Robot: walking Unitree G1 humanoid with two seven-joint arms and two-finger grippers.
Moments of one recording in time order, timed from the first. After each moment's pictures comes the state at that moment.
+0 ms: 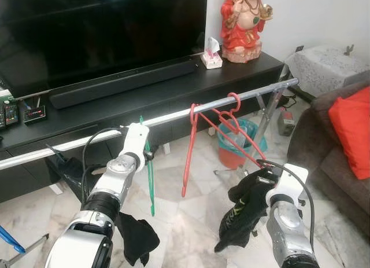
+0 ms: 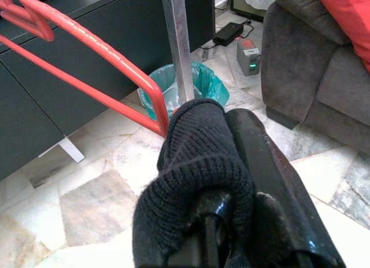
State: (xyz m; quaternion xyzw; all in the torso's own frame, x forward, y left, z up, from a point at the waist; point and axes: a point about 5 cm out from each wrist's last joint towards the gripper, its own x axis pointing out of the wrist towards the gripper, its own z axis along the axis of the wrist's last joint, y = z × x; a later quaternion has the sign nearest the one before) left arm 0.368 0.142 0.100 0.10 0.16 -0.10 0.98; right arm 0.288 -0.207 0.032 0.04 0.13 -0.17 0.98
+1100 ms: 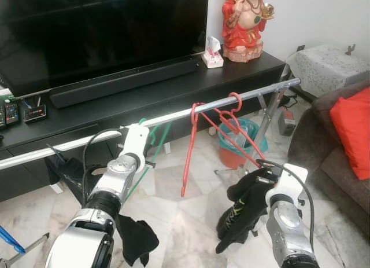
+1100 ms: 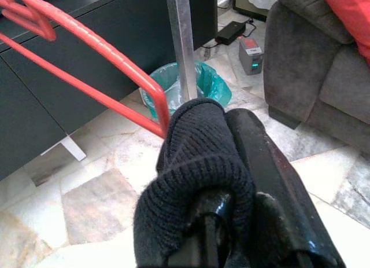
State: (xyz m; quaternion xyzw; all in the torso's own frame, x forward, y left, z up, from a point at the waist) left arm 0.369 0.142 0.101 0.10 0.15 -0.10 0.98; right arm 0.288 -0.206 0.032 0.04 0.13 -0.17 0.98
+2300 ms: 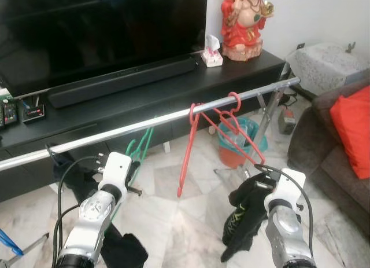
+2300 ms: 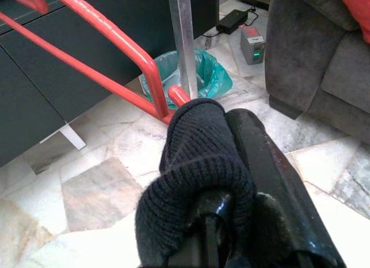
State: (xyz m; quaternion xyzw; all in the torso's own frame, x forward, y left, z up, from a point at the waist) left arm 0.292 0.178 0.081 0.11 0.07 -0.12 0.98; right arm 0.281 -0.204 0.024 0.04 0.14 -0.16 0.98
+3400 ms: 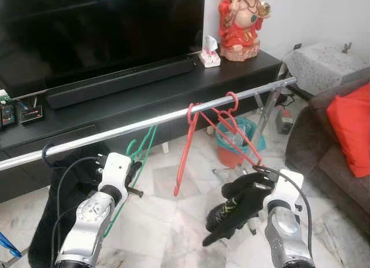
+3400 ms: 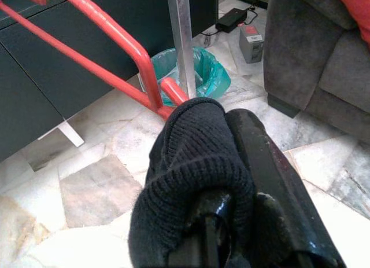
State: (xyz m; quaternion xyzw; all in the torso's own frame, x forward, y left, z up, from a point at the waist) left arm 0.284 0.172 0.092 0.09 0.07 -0.14 0.98; right arm 0.279 -0.202 0.022 0.04 0.15 -0.16 0.98
